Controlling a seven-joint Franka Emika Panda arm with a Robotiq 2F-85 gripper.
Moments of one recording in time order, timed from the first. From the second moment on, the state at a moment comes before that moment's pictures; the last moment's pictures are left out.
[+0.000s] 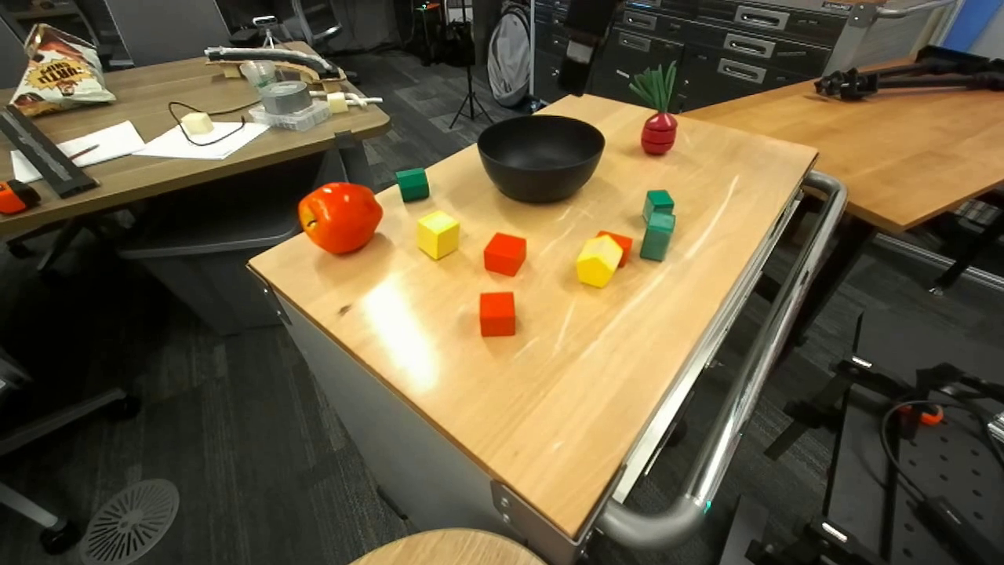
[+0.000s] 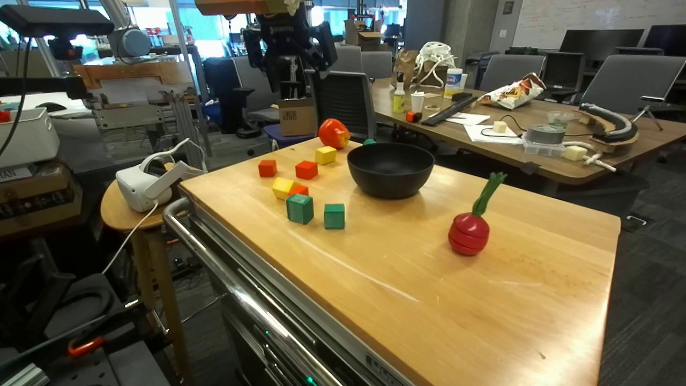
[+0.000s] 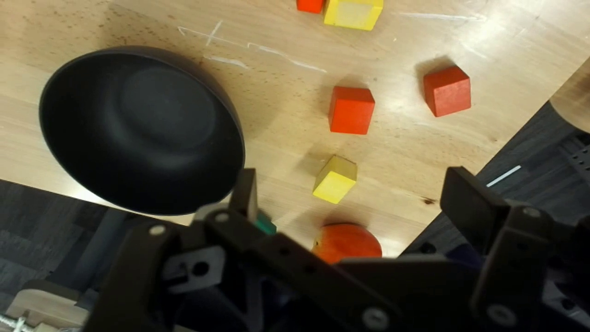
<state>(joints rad) 0.08 -0.20 0.03 -2.28 0.02 2.33 -0.28</state>
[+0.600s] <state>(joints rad) 0.09 -0.09 0.09 -2.15 -0.19 2.31 -0.27</state>
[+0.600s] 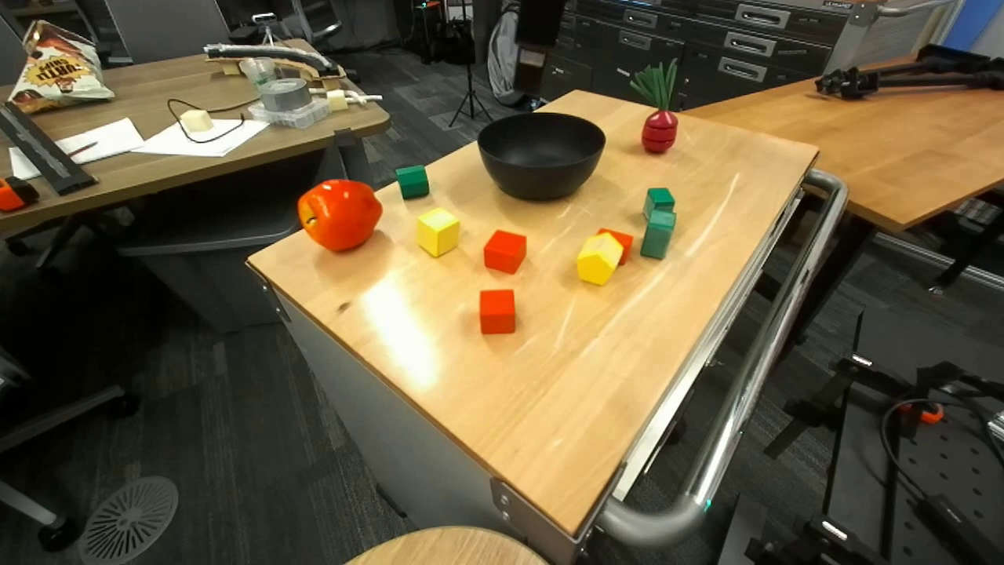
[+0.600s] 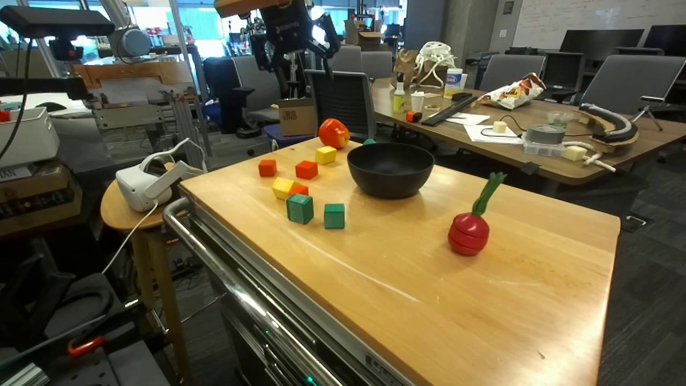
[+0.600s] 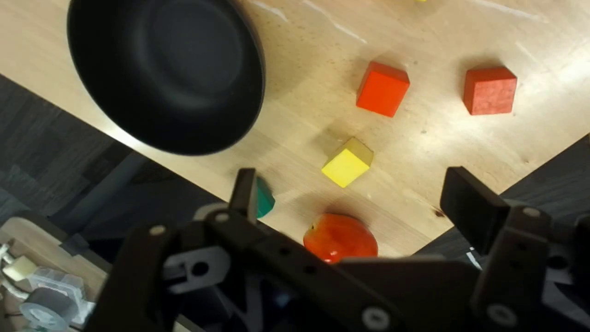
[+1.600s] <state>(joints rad) 0.09 0.31 0.14 -1.69 0.08 2.18 -0.48</state>
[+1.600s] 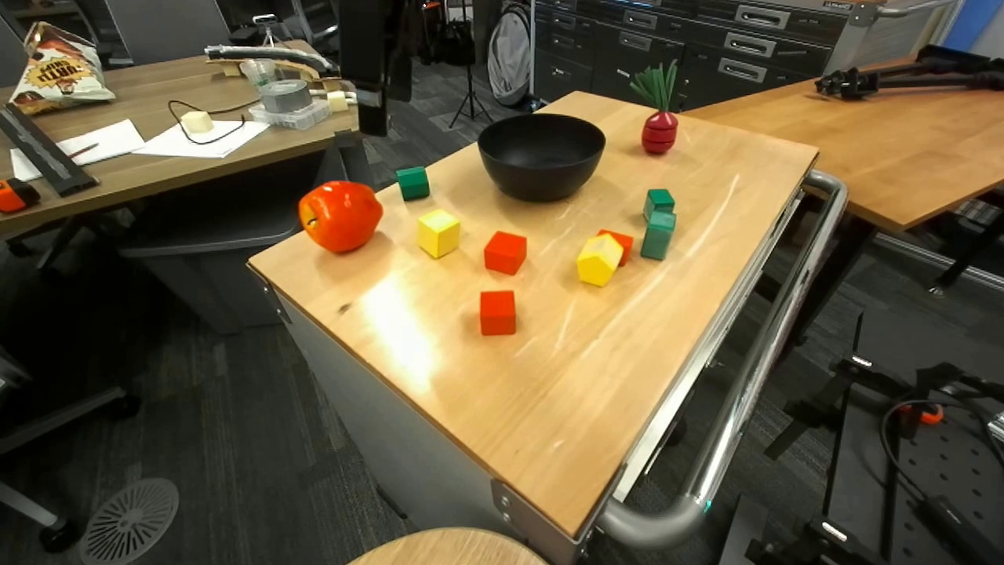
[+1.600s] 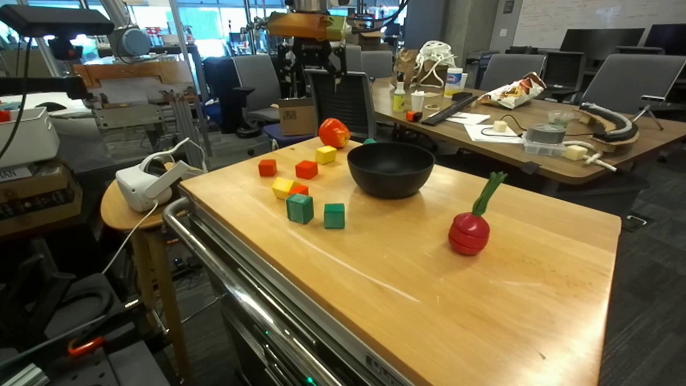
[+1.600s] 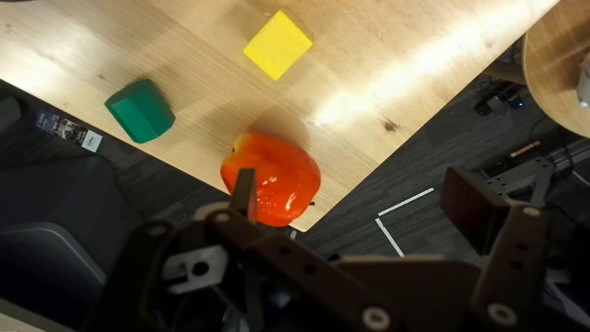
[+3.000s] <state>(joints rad) 0.17 0.62 0.10 -1.27 -0.09 1.92 -0.10</state>
